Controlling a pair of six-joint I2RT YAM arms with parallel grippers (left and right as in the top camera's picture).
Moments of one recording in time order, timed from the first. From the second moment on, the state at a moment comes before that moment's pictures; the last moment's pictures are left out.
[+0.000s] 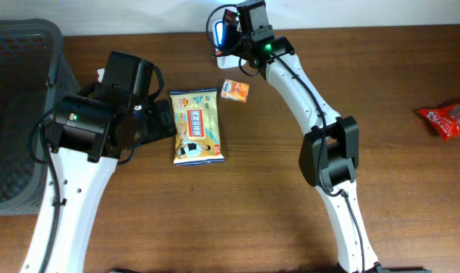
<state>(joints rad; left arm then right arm) -0.29 1.47 1.77 -1.45 -0.20 -0.52 0.37 2.54 2.42 -0.53 -0.14 0.60</state>
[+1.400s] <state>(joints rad) -0.29 1.47 1.77 -1.45 -0.20 -0.52 0.09 2.26 2.15 -0.95 -0.38 -0.15</state>
